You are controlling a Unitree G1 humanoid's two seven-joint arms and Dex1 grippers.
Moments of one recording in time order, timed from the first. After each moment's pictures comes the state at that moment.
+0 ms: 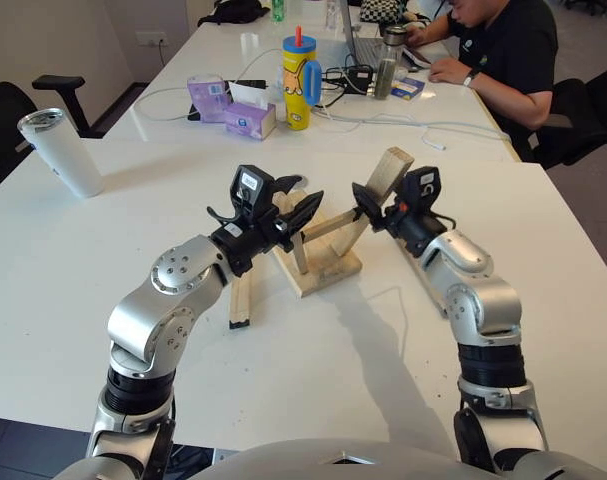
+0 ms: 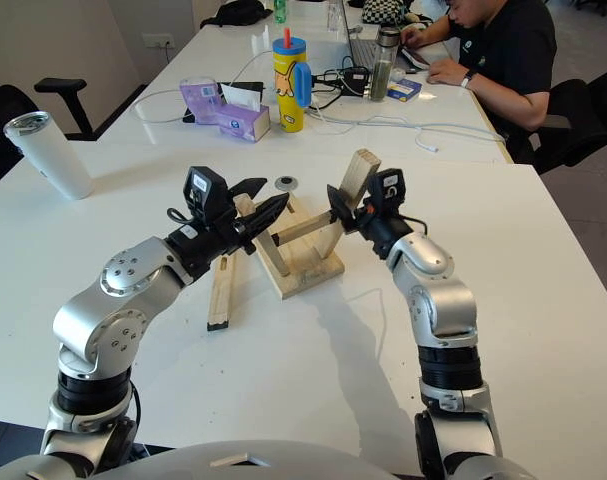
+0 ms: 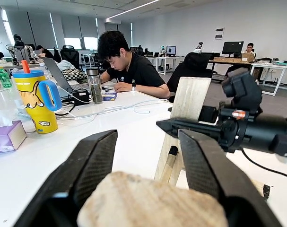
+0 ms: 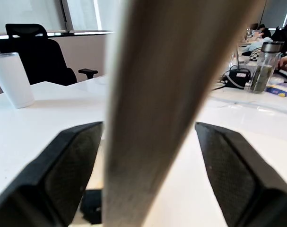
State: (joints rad) left arm -0.32 0.28 -0.11 -0.60 -0.49 0.78 -0.26; right arm -0.37 -0.27 -0.07 -0.22 0.35 0.53 0.32
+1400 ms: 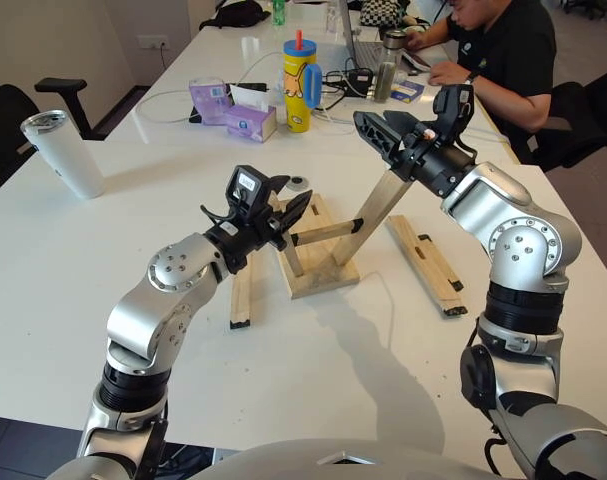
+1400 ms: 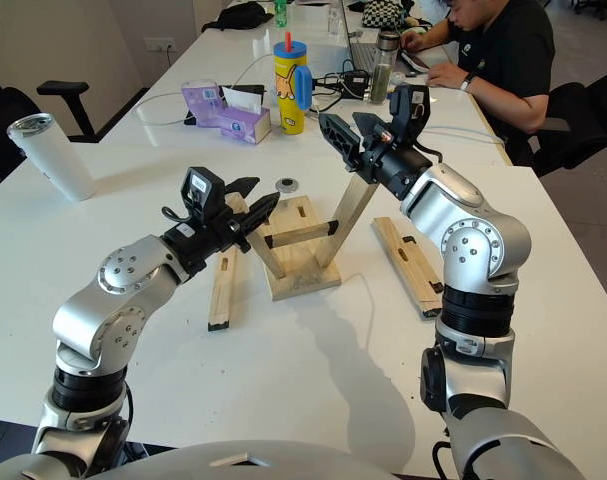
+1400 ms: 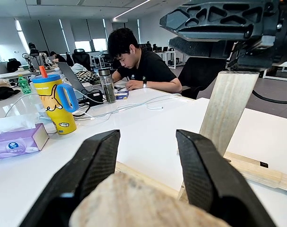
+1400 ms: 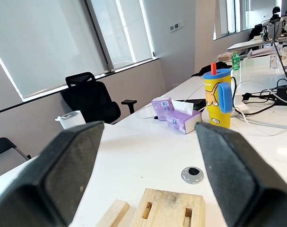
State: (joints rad) left arm -0.31 0.31 -0.14 -0.57 -0.41 0.73 -0.27; right arm -0.63 -0.31 -0.18 -0.19 0.76 0.86 0.22
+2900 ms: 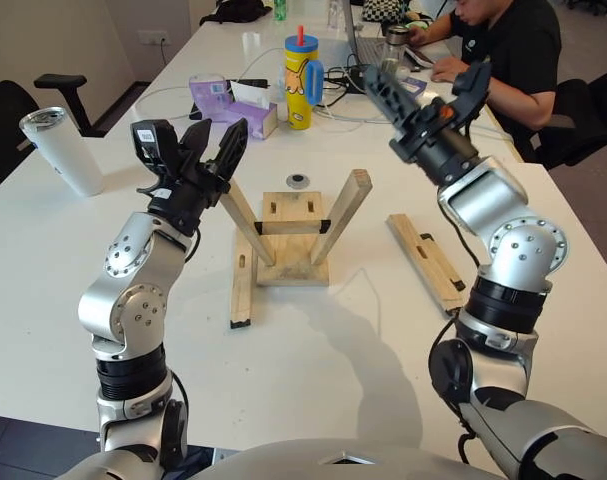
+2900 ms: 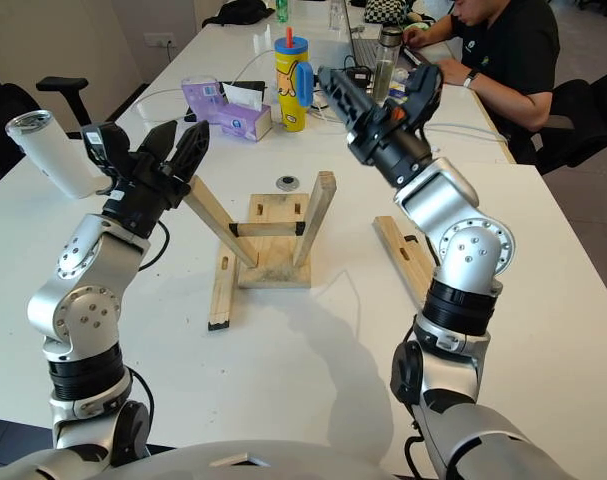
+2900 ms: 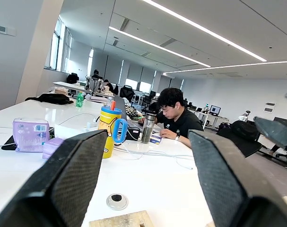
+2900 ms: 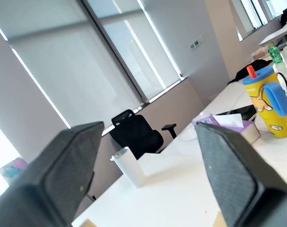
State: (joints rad) left arm -0.36 0.20 0.19 -0.48 -0.62 0.61 -0.13; right arm -0.71 -0.17 -0.39 -0.17 1.08 0.86 0.12
